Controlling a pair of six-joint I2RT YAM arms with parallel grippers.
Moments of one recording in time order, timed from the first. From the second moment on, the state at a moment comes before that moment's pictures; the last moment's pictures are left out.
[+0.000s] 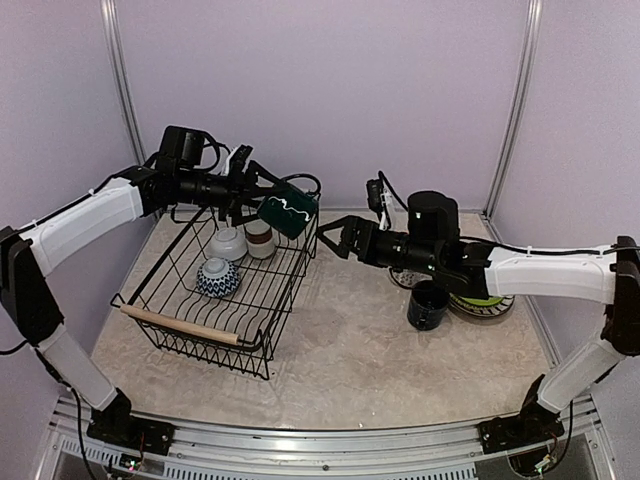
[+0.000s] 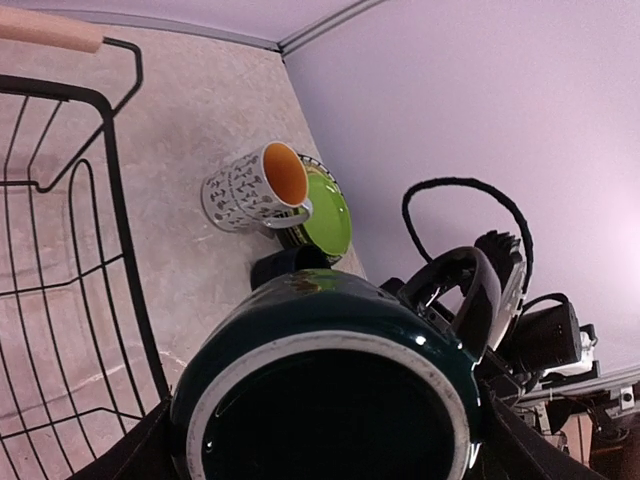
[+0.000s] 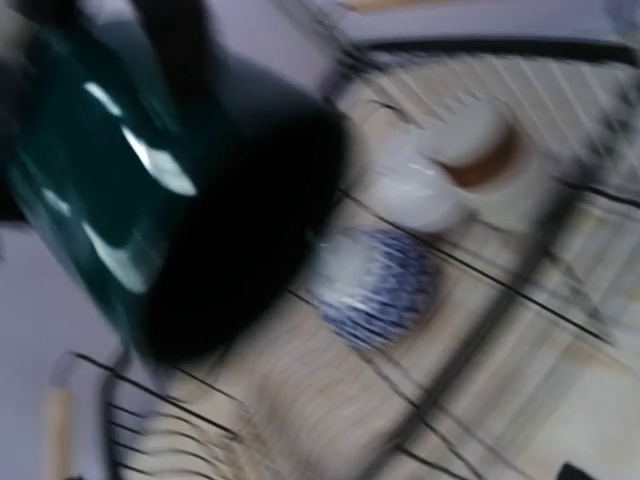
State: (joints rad) left arm -0.45 1.60 1.50 -0.39 0.71 -0.70; right arm 0.87 1.49 1.02 0.26 -0.12 0.71
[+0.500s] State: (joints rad) left arm -0.48 1.56 1.26 -0.06 0.89 -0.77; right arm 0.88 1.68 1.02 0.90 -0.30 0.96
